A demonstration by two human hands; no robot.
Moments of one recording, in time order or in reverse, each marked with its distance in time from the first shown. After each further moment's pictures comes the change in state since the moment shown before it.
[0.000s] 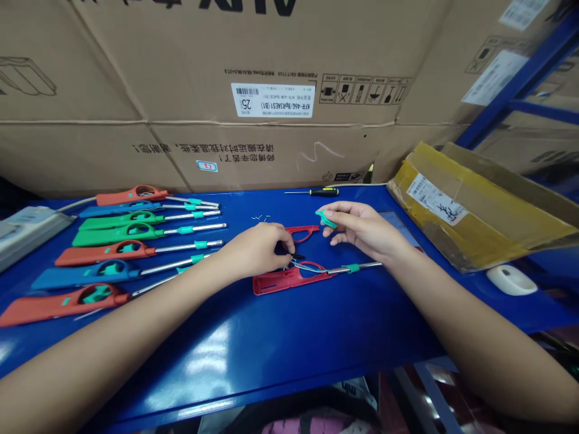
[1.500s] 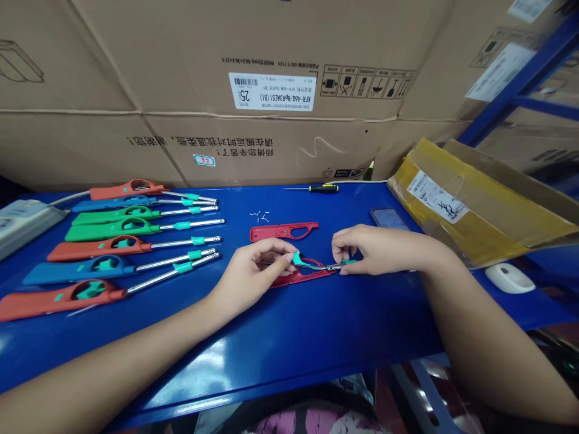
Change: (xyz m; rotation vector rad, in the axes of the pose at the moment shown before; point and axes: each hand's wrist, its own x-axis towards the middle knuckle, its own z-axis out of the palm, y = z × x) left_hand -0.041 0.025 0.043 -1.007 0.333 -0.219; right_hand -0.026 -0.026 -0.020 -1.258 -0.596 -0.060
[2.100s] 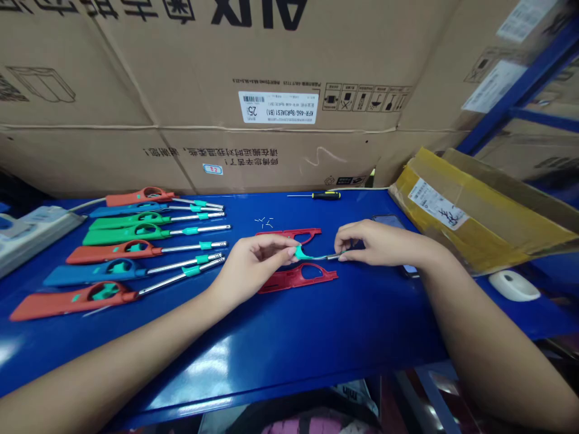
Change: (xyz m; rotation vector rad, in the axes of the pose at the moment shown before) left_hand 0.008 0.016 -0.009 -0.009 0.044 0.049; right_hand 0.005 0.013 -0.005 0.006 0.152 -0.021
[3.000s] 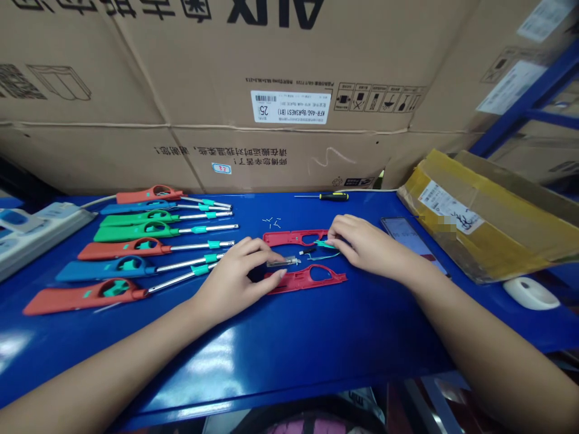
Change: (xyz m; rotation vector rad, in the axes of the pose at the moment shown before) left_hand -0.022 -0.013 -0.042 0.868 -0.068 0.445; right_hand 0.026 -0.015 0.030 -0.172 0.368 -0.100
